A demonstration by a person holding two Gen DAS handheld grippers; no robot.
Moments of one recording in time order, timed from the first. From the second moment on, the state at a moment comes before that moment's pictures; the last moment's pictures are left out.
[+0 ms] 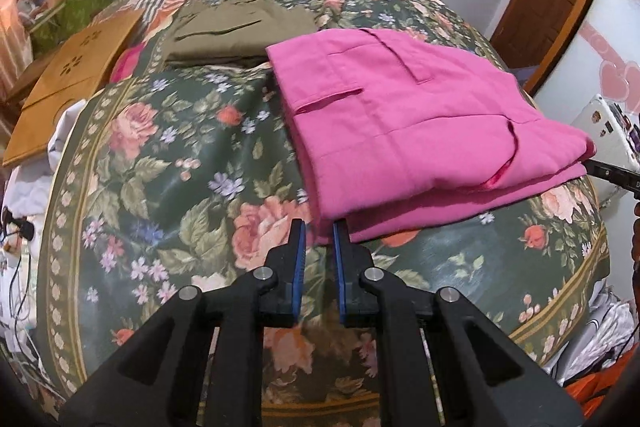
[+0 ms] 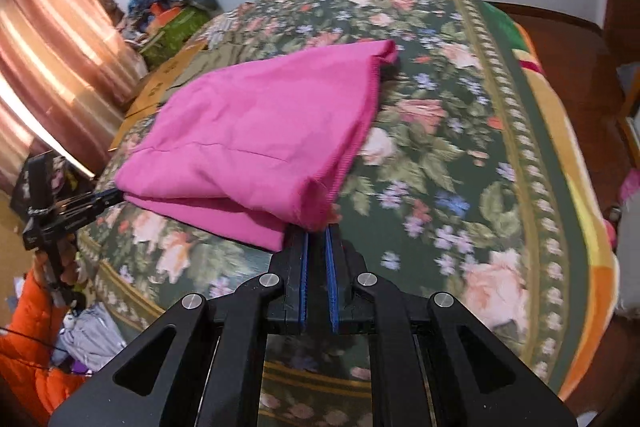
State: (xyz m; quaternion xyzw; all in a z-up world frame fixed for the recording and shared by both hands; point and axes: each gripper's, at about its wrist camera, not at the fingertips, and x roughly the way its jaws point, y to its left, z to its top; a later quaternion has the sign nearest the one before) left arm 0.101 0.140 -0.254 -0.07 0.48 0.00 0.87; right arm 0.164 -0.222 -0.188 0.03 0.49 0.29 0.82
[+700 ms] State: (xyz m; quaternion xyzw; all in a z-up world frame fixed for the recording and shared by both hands) left arm 0.137 0.087 -0.231 -0.05 0.47 -0.04 0.88; right arm 0.169 -0.150 -0.181 -0.02 0.48 0.35 0.80
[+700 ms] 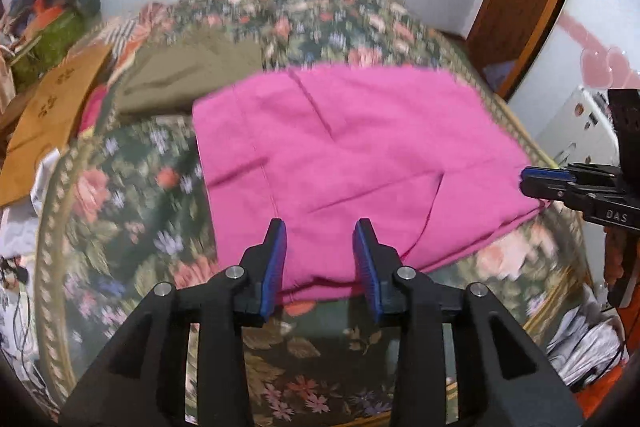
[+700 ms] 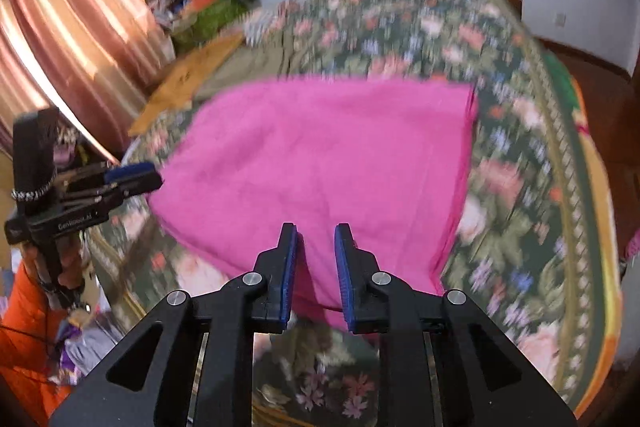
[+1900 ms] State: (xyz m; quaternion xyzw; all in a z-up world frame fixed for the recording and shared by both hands) left arm 0.282 0.197 -0.253 -0.10 0.46 0.07 0.88; right arm 0.337 -0.182 -0.183 0.03 0.49 0.25 0.84
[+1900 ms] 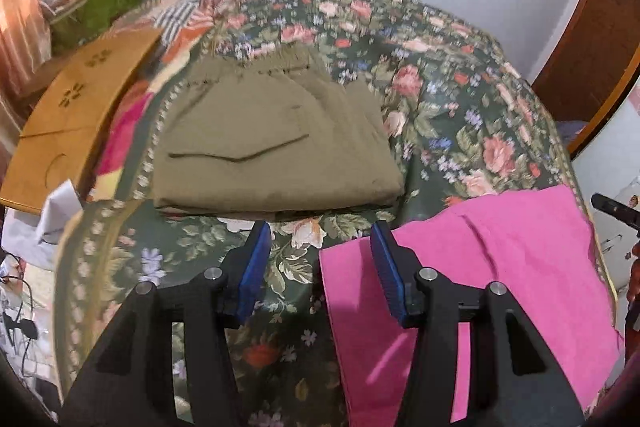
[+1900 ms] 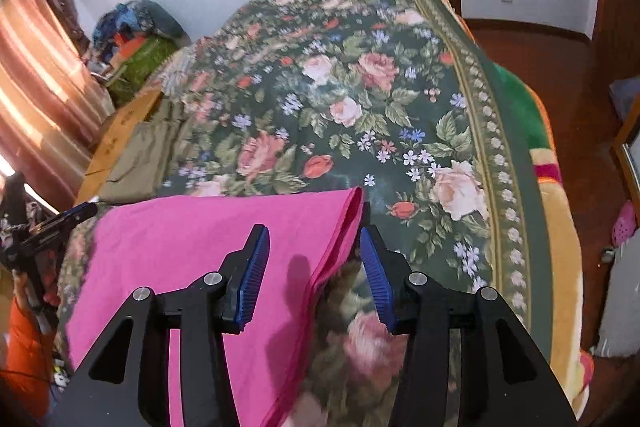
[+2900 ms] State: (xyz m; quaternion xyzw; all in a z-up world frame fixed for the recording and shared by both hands) left arm 0.283 0.189 -0.277 -0.11 0.48 0.04 0.87; right arm 0.380 -0.166 -0.217 0.04 0.48 0.28 0.83
